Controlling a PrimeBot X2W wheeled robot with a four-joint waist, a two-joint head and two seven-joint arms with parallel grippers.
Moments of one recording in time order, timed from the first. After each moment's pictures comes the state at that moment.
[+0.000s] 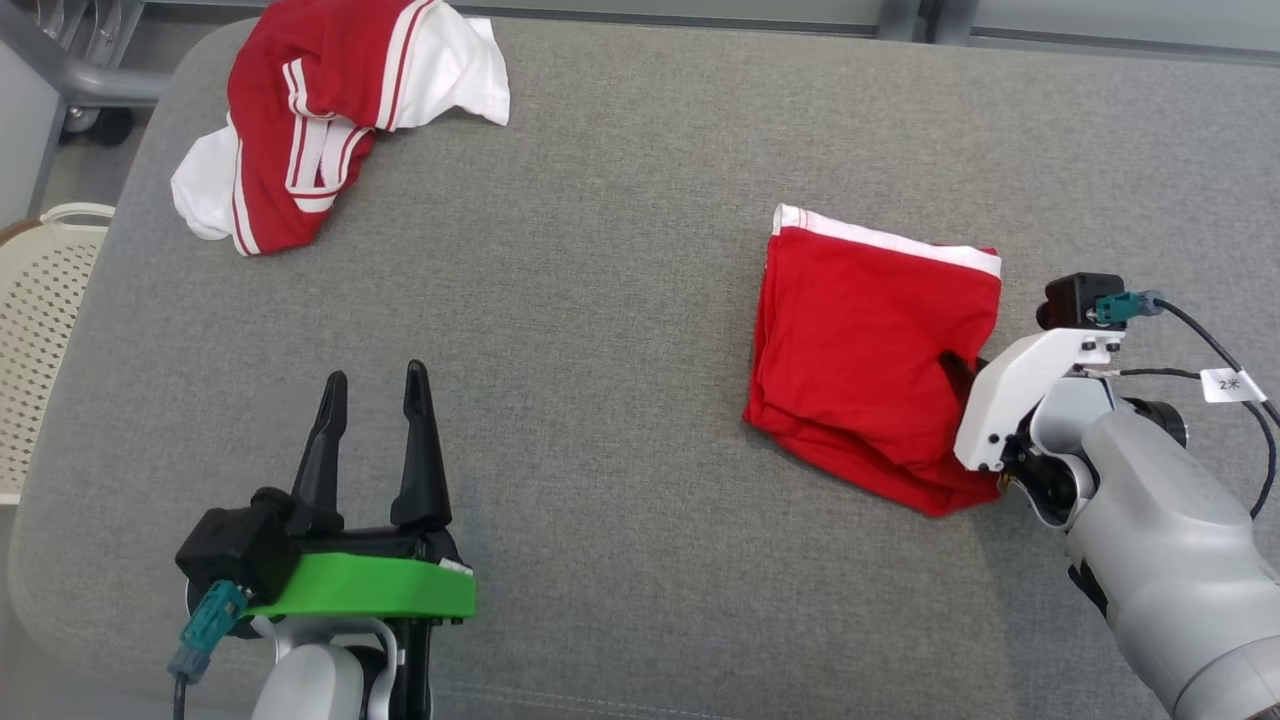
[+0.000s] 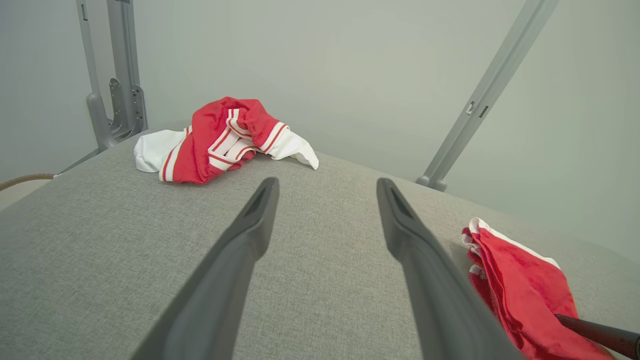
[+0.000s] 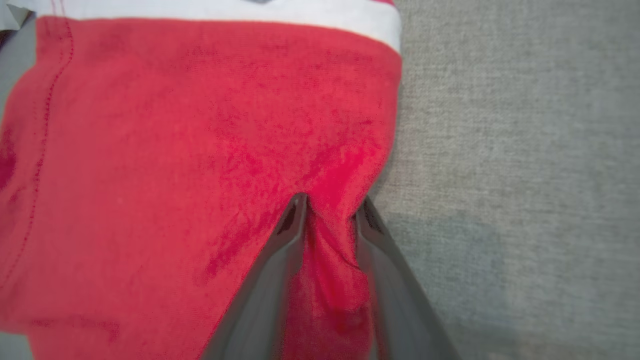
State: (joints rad) left arm -0.12 0.05 -0.19 0.07 -0.45 0.01 -0.26; right arm -0.72 -0.24 0.39 0.99 0.69 0.13 0.15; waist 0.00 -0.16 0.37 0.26
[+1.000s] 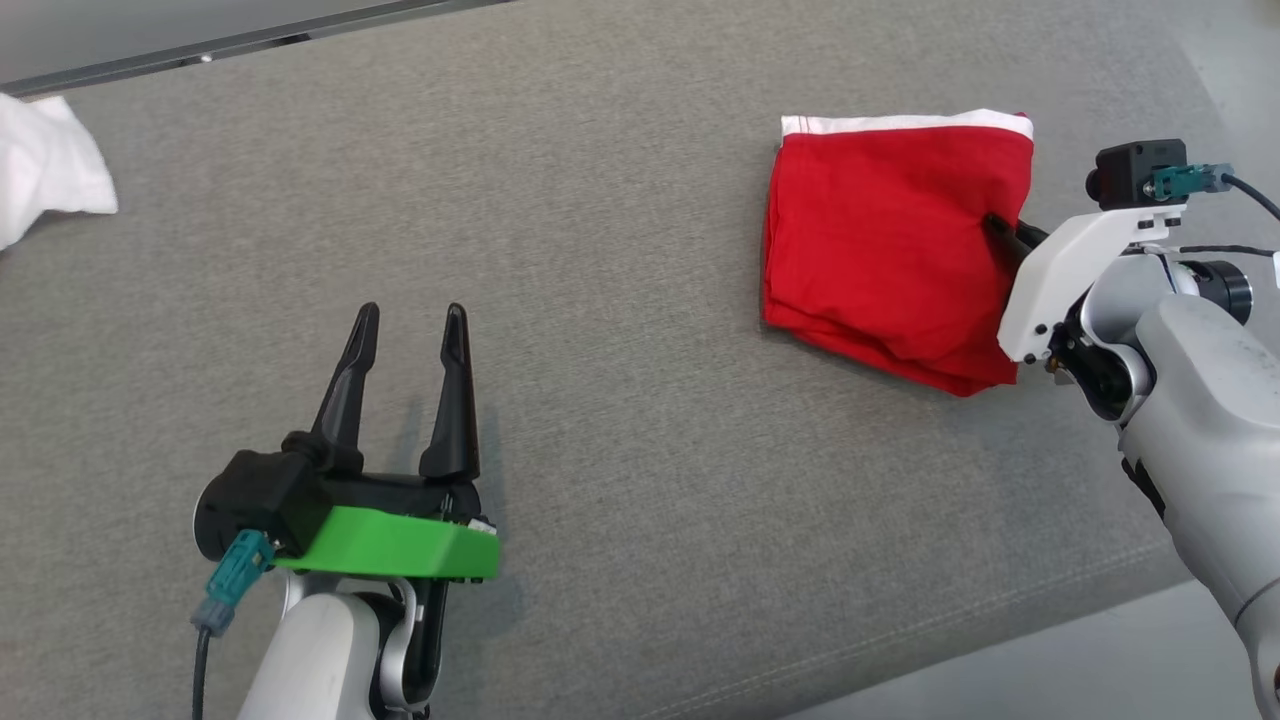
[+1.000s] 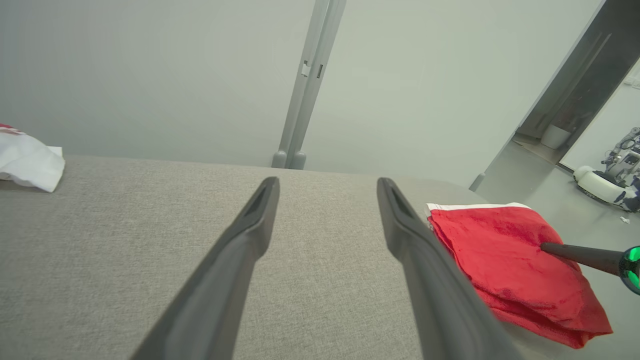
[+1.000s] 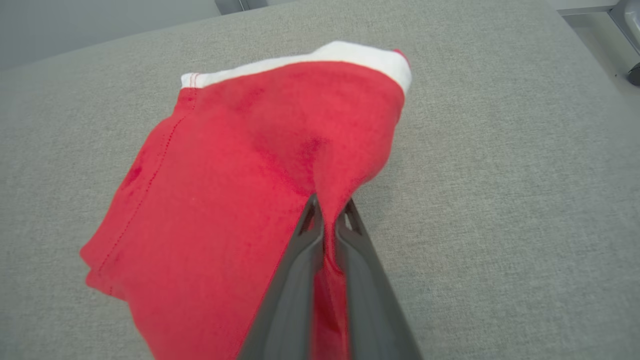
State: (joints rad) left arm -0.20 0.07 -0.25 0.05 -0.38 -0.01 -0.26; right arm -0.87 -0.35 0.50 0.90 0.72 0.13 0.11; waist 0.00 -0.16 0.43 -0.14
